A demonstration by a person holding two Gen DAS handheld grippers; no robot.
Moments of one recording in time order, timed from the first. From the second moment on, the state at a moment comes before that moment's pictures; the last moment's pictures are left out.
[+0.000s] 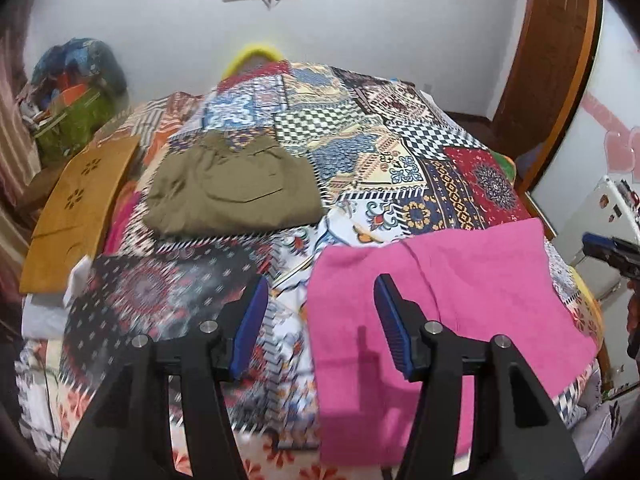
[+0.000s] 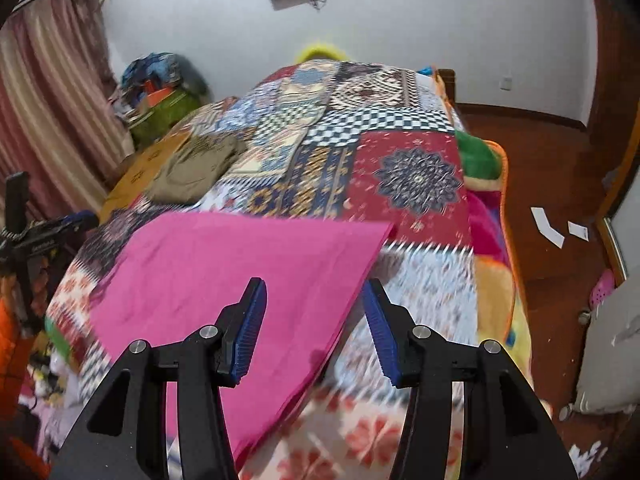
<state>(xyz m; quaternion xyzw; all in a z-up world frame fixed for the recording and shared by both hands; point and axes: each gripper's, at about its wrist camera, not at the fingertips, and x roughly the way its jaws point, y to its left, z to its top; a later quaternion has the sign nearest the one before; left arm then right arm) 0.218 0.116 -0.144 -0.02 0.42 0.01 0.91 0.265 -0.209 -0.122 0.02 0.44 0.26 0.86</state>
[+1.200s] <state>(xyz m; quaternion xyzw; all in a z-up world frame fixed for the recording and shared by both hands) 0.269 0.108 -0.169 -0.02 0.45 0.00 0.89 0.299 -0.190 -0.109 -0.01 0.40 0.26 0.88</state>
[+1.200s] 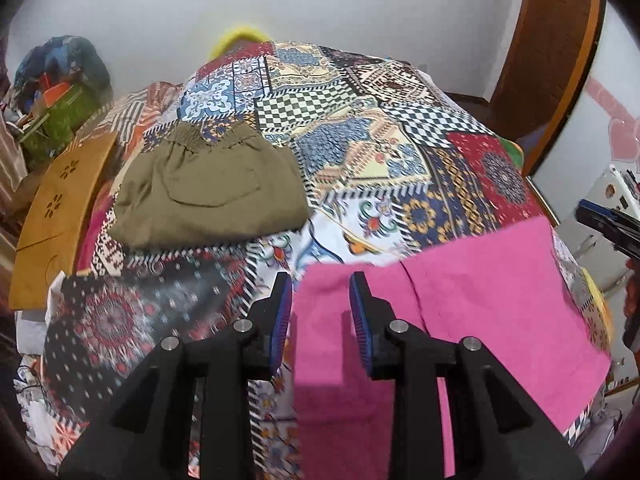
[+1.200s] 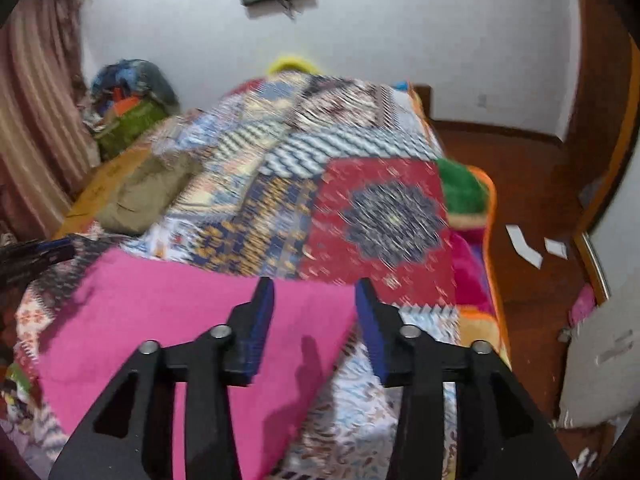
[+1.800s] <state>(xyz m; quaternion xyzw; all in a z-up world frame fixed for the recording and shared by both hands) 0.329 0.127 -0.242 -0.09 0.55 -0.10 0.83 0.311 -0.134 -0.175 -0.04 0.46 0.35 0.81</state>
